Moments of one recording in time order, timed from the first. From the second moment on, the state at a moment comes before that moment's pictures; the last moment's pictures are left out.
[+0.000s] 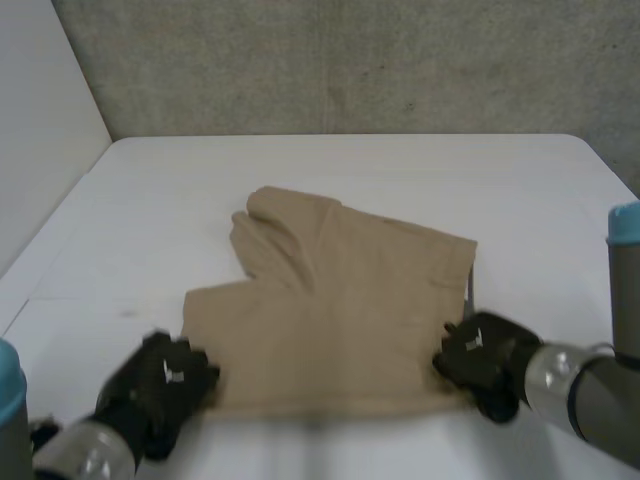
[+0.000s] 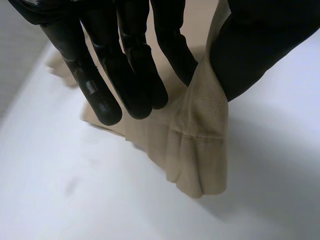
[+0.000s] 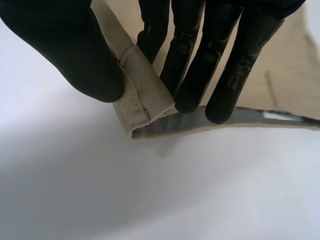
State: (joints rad) left arm 4.18 -1.52 -2.10 3.05 -1.62 3.82; right arm 1.95 -1.36 1.75 0.45 1.37 2.25; left_hand 1.14 1.20 1.19 1.20 0.97; right_hand 0.96 1.18 1.17 1.19 0.96
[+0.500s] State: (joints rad) left arm 4.24 -1.71 -1.77 3.26 -1.61 3.76; right arm 1.95 -1.39 1.94 0.15 1.36 2.29; left_hand 0.20 0.21 0.21 0.20 0.05; right_hand 0.96 1.18 1.18 1.19 0.99
